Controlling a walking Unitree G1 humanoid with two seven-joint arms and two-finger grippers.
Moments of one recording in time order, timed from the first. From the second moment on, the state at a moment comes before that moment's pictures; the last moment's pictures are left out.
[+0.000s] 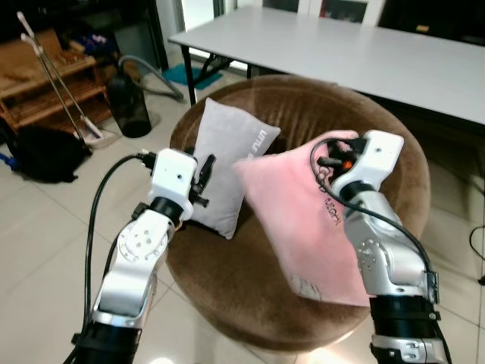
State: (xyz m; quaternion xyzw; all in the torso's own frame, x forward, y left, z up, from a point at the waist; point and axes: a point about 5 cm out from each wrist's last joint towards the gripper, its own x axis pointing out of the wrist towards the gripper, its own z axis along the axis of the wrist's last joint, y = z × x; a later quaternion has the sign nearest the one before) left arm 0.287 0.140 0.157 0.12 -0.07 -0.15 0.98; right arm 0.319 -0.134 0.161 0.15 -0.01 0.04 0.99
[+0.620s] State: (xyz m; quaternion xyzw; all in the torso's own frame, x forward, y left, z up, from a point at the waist) left arm 0.240 0.150 0.137 0.12 0.01 -0.21 0.97; right arm 0.346 -0.099 0.130 0.11 0.11 0.02 0.99
